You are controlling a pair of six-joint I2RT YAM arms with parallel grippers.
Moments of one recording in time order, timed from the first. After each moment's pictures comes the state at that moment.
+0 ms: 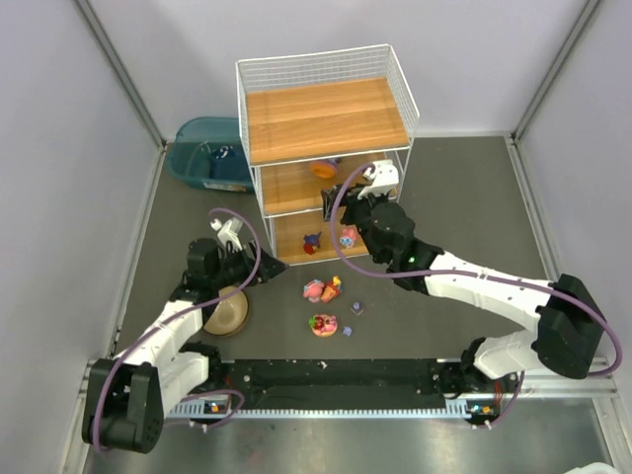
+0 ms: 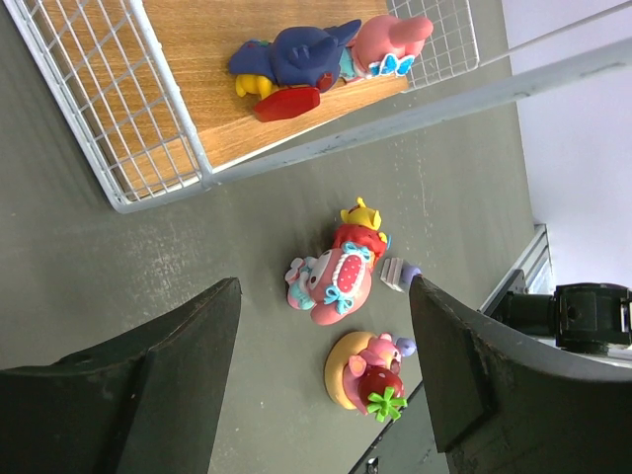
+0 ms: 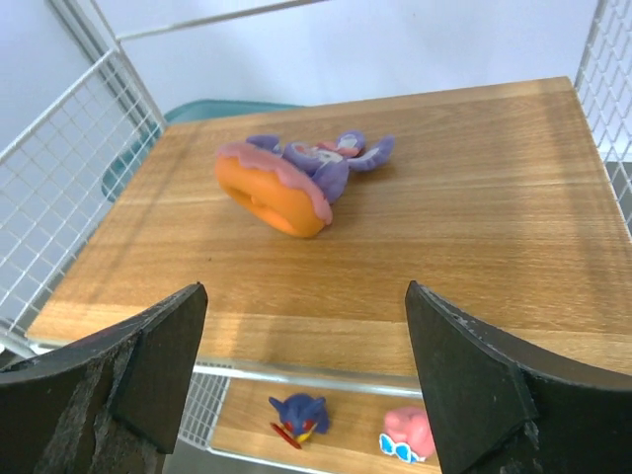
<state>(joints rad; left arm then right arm) -0.14 0.97 0.33 0.17 0.66 -0.63 0.94 1.36 0.96 0.41 0.59 0.22</state>
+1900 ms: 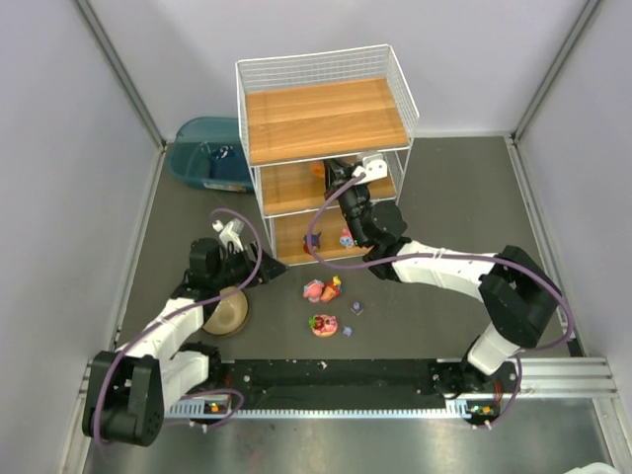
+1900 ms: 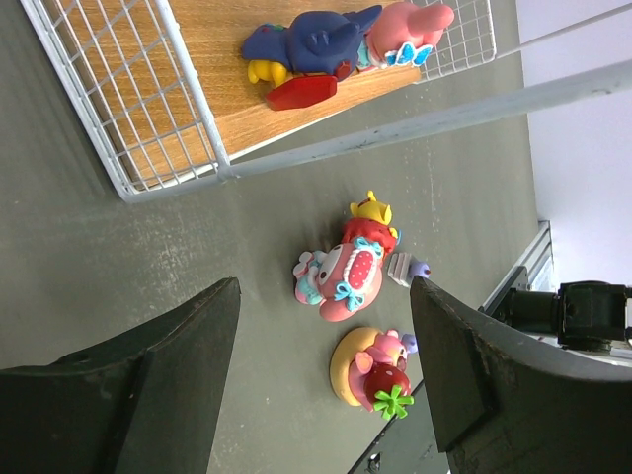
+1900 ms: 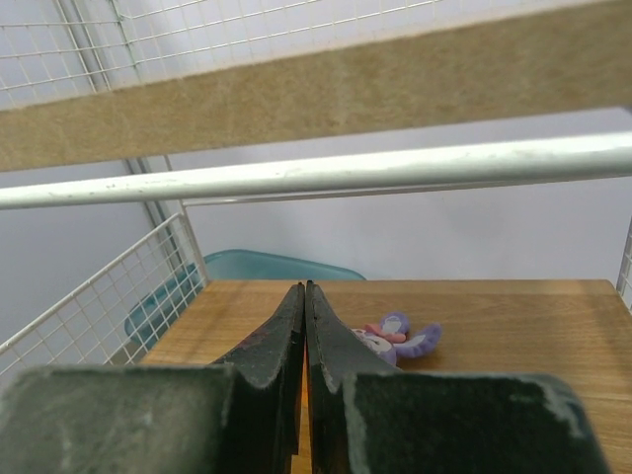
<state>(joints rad) -0.14 1.01 0.33 0.17 0.66 -0.62 0.89 1.61 0.99 1.08 0.47 -0.01</state>
